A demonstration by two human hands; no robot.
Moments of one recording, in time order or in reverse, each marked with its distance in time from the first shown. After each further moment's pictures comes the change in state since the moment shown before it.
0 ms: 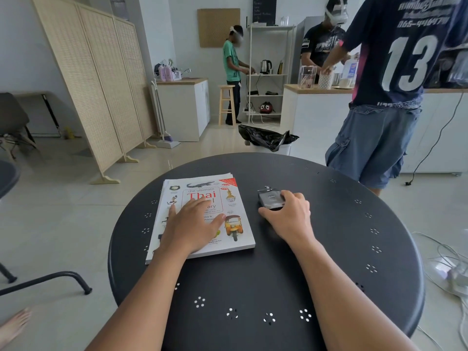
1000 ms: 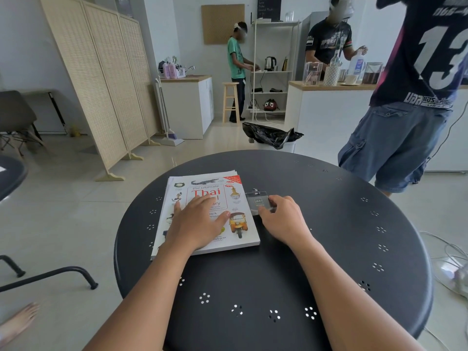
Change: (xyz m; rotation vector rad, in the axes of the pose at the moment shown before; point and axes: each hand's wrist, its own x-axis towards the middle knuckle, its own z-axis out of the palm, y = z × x) left_hand 0.002 -0.001 0.001 0.023 -0.003 0.020; right_hand -0.004 -0.006 0.015 -0.013 -0.179 -0.070
